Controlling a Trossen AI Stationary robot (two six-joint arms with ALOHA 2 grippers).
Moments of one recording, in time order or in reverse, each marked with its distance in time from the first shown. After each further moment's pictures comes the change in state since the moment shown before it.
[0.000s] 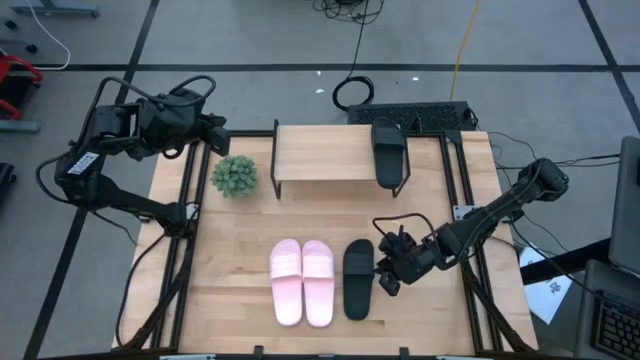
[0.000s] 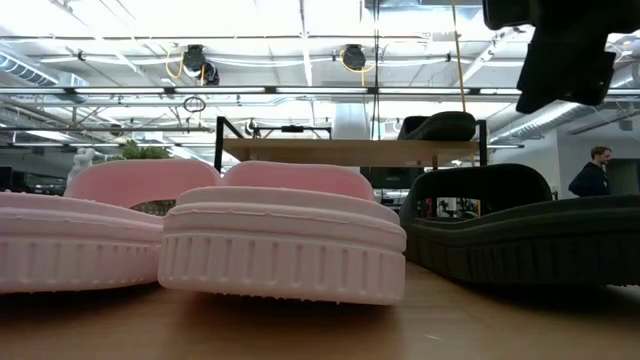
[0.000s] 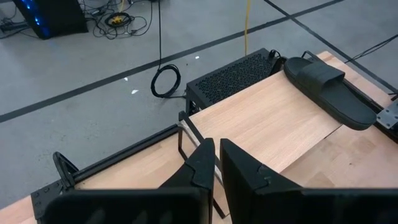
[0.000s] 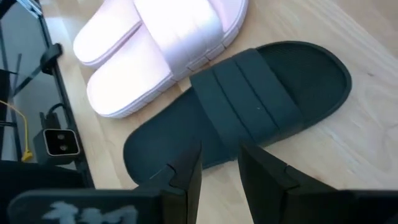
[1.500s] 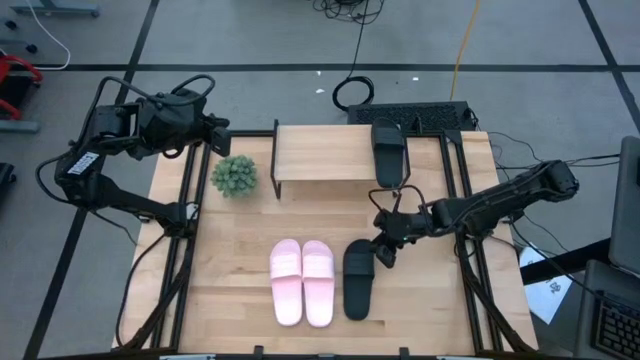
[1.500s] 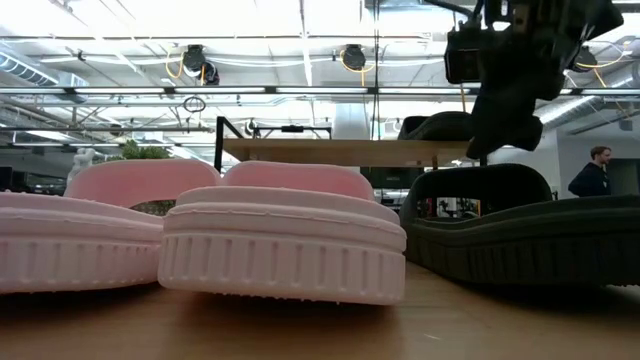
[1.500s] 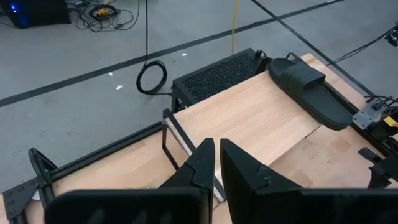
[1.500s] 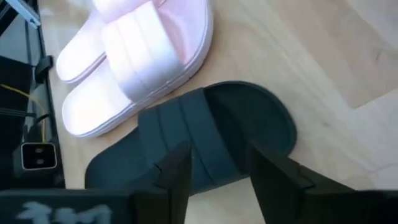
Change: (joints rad) left arm 0.000 0.000 0.000 0.026 0.054 -0.030; right arm -0.317 -0.099 -0.196 0.209 -0.256 -0.296
